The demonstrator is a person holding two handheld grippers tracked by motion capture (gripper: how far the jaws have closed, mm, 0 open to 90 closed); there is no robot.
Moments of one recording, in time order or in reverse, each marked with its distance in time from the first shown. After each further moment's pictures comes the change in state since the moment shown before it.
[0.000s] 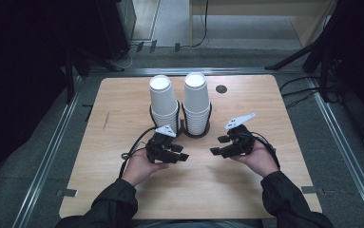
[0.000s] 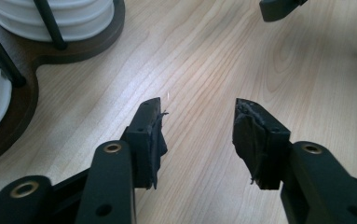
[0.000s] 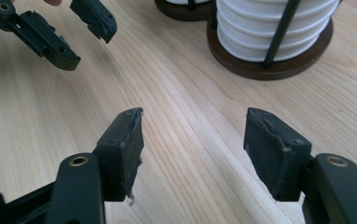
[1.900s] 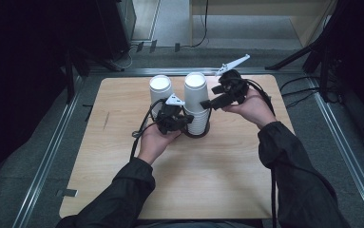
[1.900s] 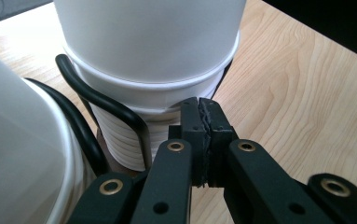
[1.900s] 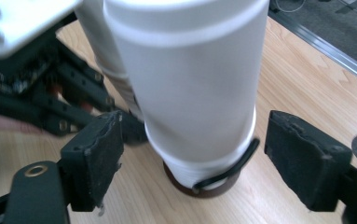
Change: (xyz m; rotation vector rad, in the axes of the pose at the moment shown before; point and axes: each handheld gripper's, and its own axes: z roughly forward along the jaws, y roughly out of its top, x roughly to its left) left arm 0.010 0.082 -0.010 -0.179 0.241 -0.026; right arm -0.027 0.146 -0.047 -0.059 -0.034 -0.060
